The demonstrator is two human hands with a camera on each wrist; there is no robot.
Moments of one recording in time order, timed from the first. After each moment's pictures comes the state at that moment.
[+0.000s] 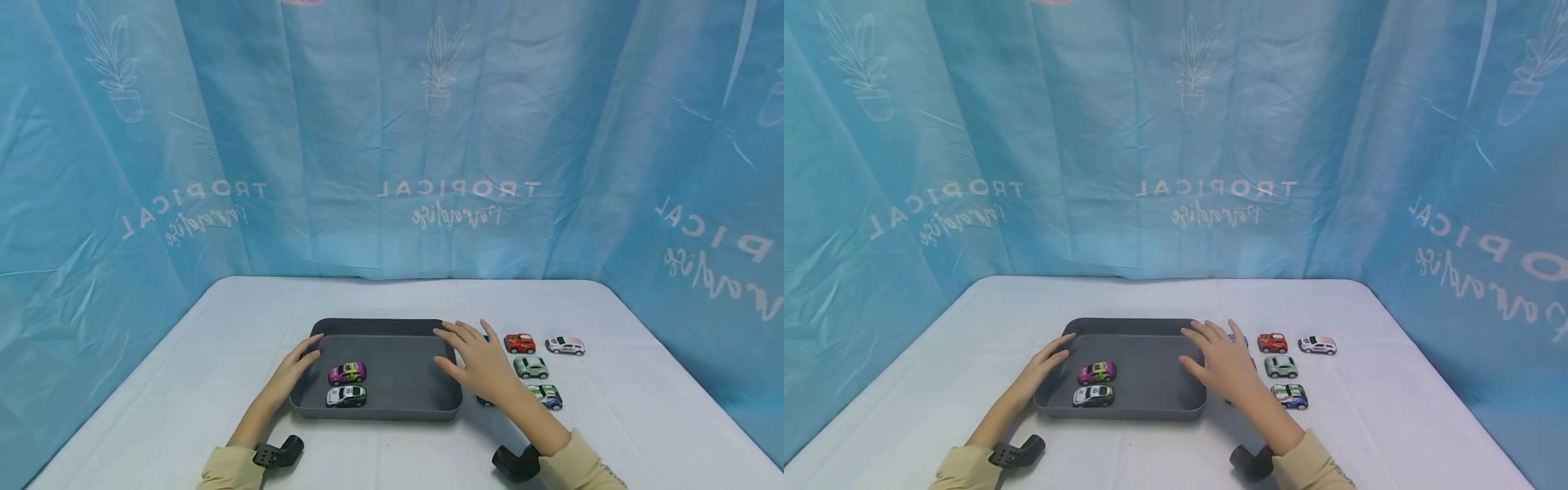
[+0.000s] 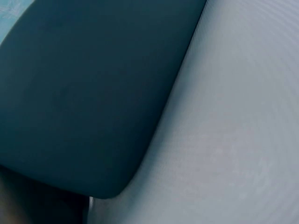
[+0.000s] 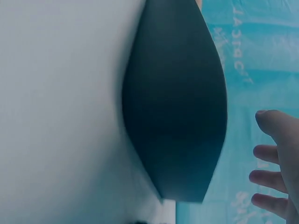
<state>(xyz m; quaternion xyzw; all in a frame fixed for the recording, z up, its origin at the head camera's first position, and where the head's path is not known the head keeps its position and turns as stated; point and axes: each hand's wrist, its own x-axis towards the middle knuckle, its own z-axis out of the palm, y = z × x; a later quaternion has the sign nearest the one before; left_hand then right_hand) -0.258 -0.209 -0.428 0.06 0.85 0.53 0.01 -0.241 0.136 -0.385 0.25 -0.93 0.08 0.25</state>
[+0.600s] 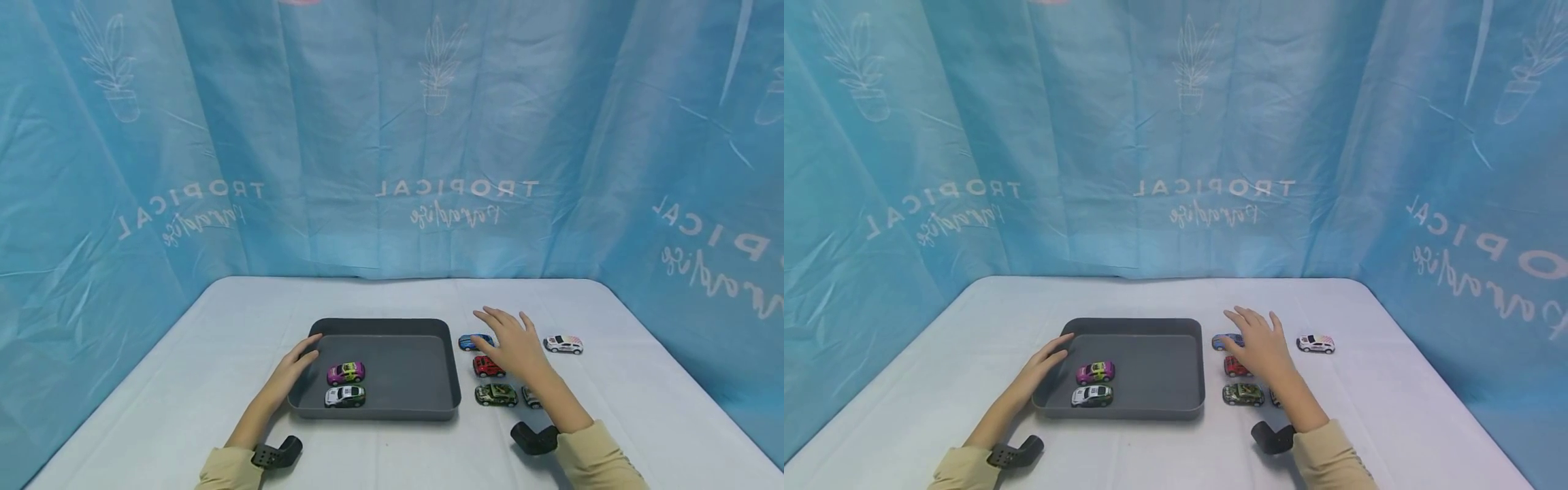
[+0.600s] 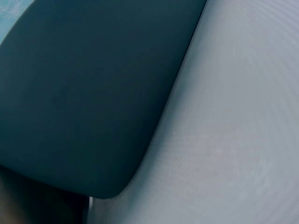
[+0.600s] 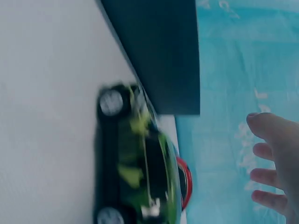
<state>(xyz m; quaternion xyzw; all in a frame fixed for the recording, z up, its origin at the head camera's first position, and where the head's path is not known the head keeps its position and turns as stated) -0.258 -0.210 -0.428 0.06 0.84 0.54 0.01 -0.269 0.192 -0.386 0.16 -0.96 0.10 0.21</state>
